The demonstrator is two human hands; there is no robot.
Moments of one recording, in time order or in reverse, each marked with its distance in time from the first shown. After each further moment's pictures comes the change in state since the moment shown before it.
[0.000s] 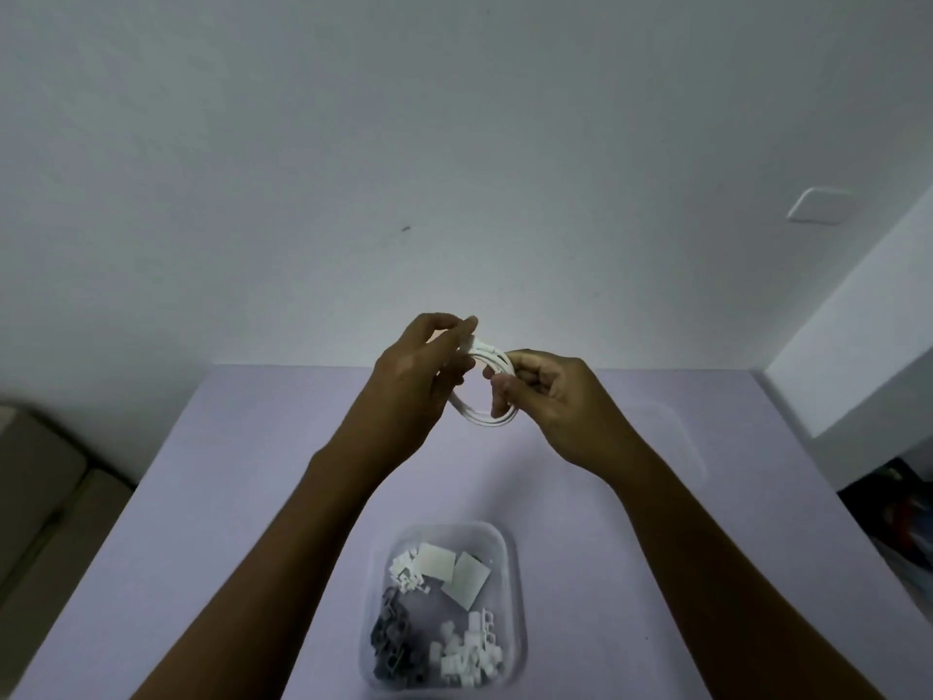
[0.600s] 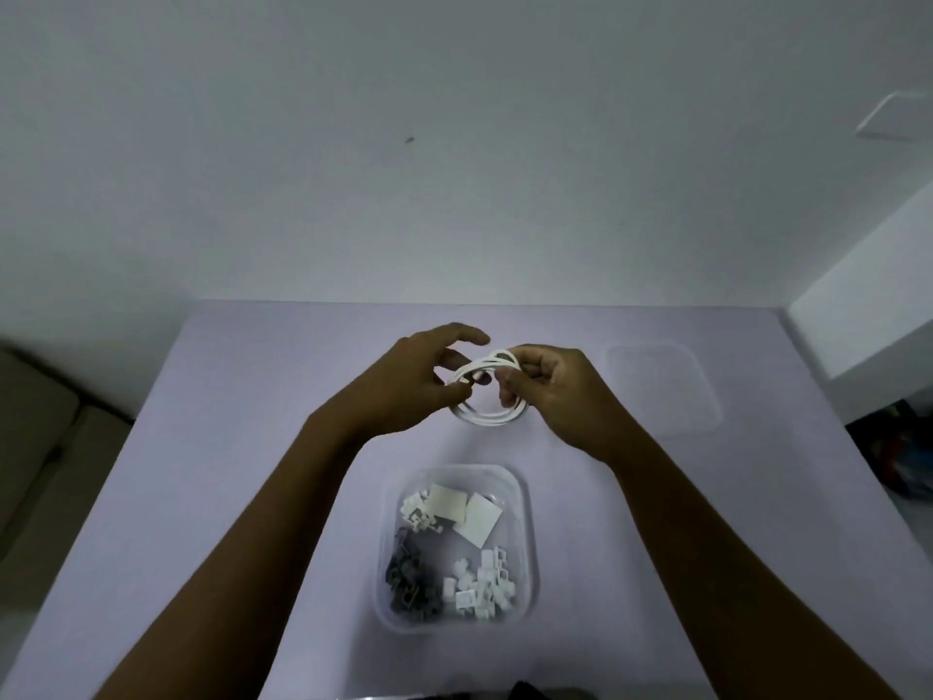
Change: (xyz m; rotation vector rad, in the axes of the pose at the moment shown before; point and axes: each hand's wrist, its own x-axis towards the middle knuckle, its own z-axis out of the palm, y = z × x) left_hand -0.032 -0.061 0.018 -0.436 -0.608 -0.479; right_hand 0.004 0.071 0.042 0.022 -0.047 0.190
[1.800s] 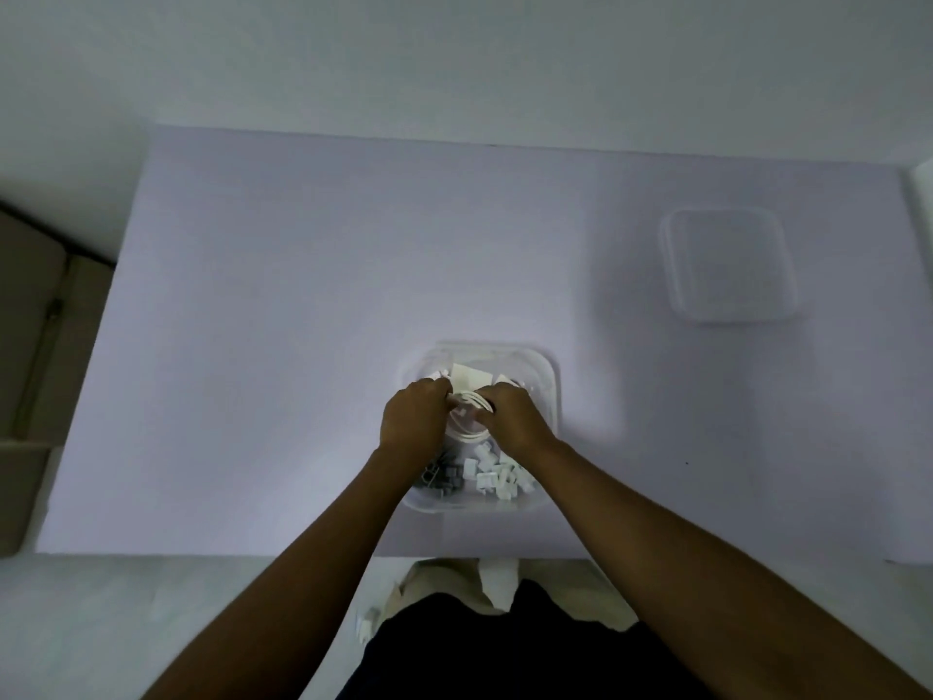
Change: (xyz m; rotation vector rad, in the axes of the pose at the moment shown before) left_hand -0.061 -0.202 0.170 0.580 0.068 -0.486; right_hand -0.044 0.227 0.163 -0.304 -0.231 0.342
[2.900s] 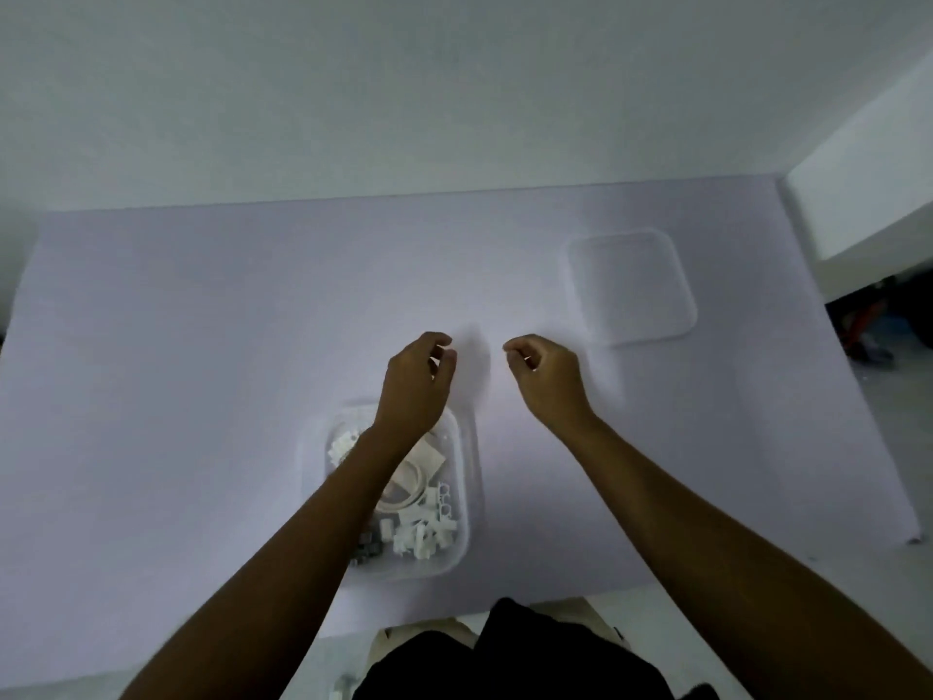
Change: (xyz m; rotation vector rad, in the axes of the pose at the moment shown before) left_hand 0.083 0.139 -0.035 -0.570 0.209 0.112; right_hand -0.006 0.047 -0.179 0.175 0.546 0.061
